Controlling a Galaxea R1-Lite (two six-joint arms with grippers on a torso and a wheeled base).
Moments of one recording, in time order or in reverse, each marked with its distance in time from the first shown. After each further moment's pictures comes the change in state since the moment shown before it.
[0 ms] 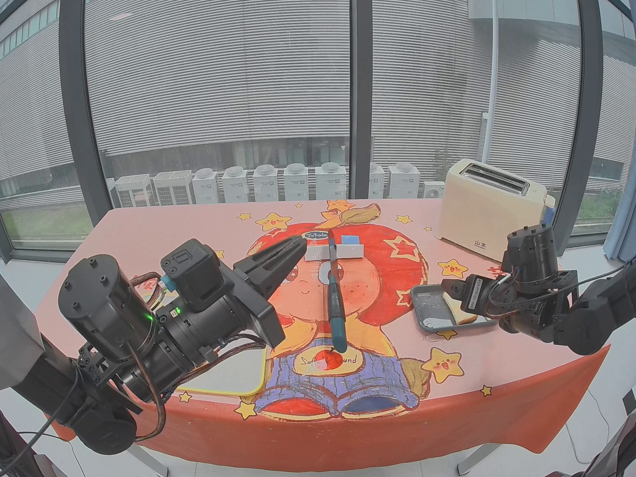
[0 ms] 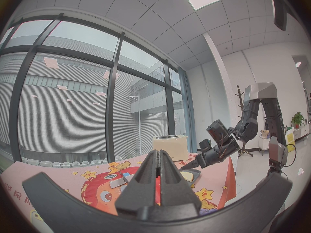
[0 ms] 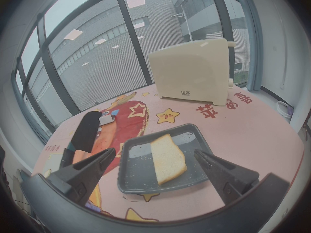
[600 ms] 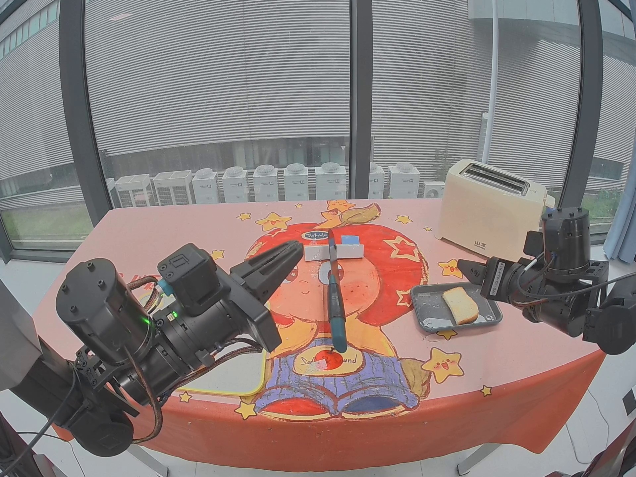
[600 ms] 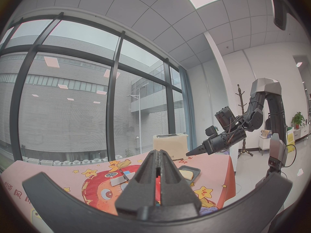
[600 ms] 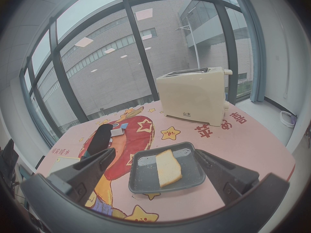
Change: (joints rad) left arm 0.000 -0.008 0.007 0.000 0.006 -0.009; right arm 0.002 -0.133 0.032 -0.005 -0.004 -0.077
